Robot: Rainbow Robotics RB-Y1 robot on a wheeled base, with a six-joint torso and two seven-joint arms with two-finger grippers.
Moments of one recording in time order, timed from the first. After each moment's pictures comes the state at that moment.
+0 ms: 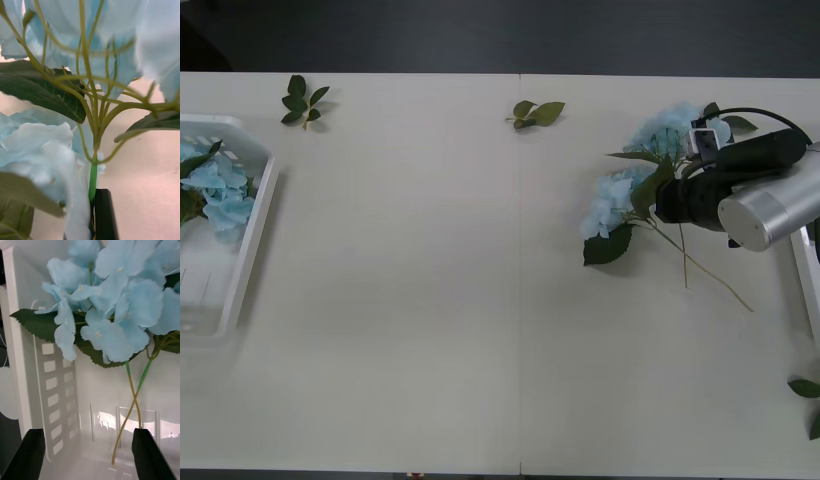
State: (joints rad) right arm -0.51 -0.79 0.47 -1.54 -0.58 0.97 1.06; left arm -0.27 0.87 0.26 -1.48 0.49 1.26 -1.86
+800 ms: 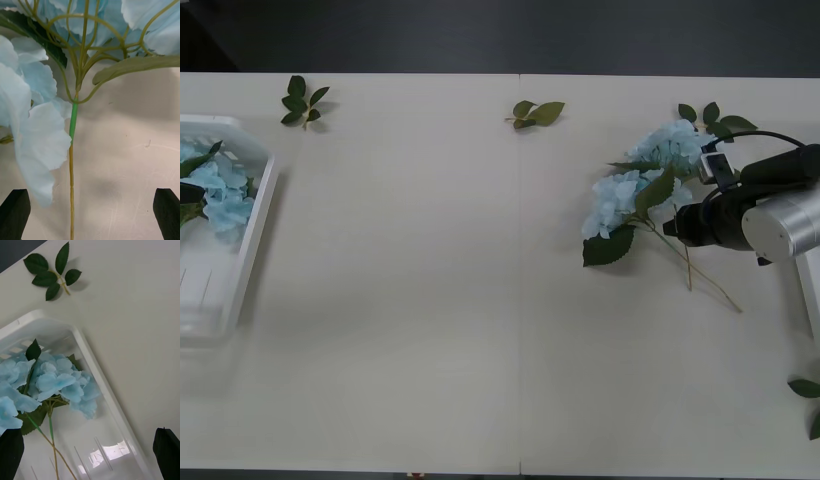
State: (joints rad) right arm -0.47 -0.83 0.45 -1.48 -0.67 0.96 1.26; left arm -0.27 0.87 0.36 -1.73 0.97 1.44 -2.15
